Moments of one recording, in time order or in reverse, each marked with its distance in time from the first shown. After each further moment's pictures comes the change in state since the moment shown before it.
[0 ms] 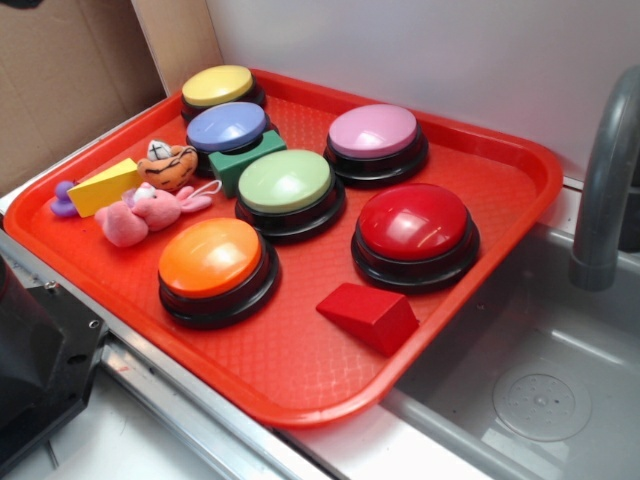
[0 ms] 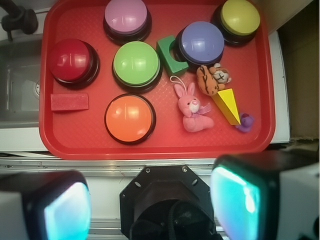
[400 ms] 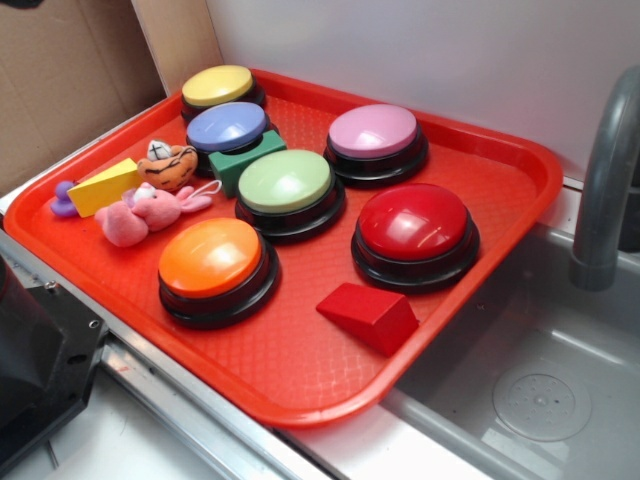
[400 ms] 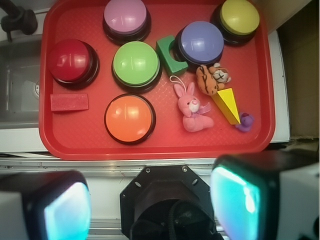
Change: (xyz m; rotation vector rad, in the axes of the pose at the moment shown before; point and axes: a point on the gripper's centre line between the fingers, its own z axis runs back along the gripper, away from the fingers) arm -0.002 0.001 -0.004 0.002 0.015 0.002
